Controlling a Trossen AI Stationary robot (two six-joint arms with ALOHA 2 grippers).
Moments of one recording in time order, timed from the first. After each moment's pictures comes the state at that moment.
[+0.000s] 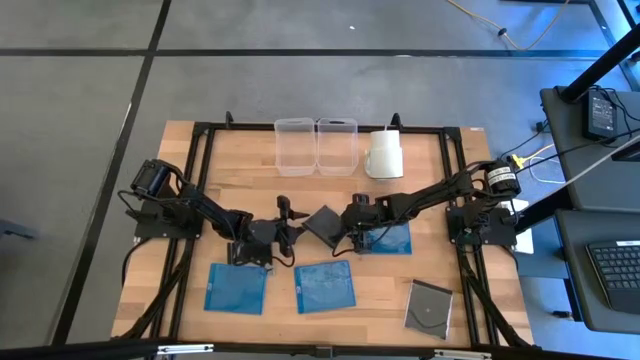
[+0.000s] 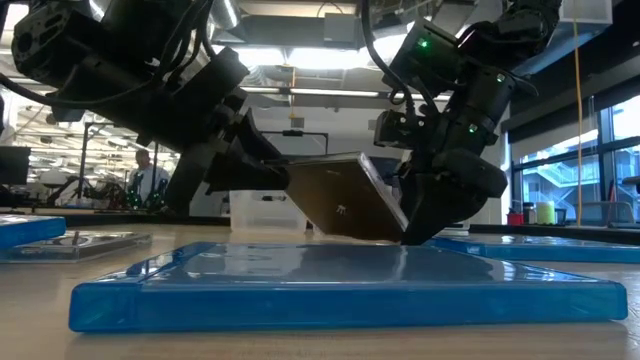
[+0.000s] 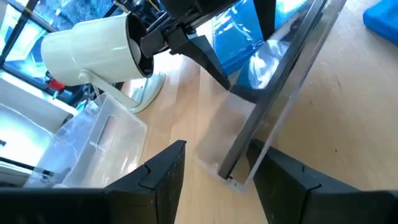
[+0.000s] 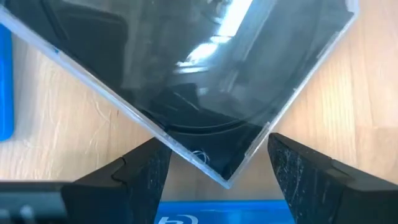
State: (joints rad) left arm -0.27 1.72 0.50 0.79 -0.63 0.46; right arm 0.08 1.79 0.85 -0.15 0.10 0.01
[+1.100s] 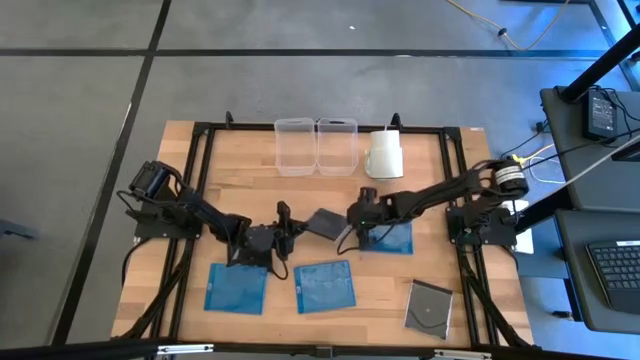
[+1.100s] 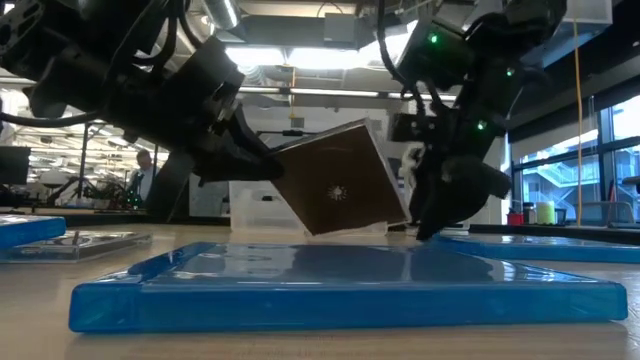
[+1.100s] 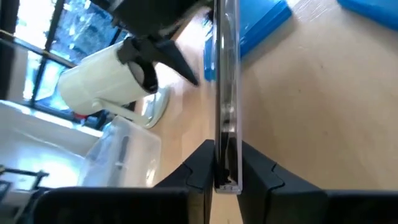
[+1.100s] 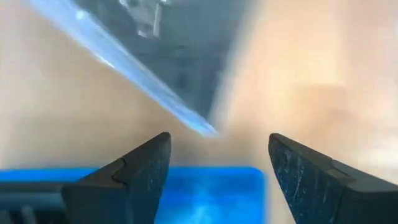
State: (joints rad) left arm -0.34 1.72 0.50 0.79 -0.69 0.64; right arm 0.08 1.69 0.84 -0.27 0.29 0.00
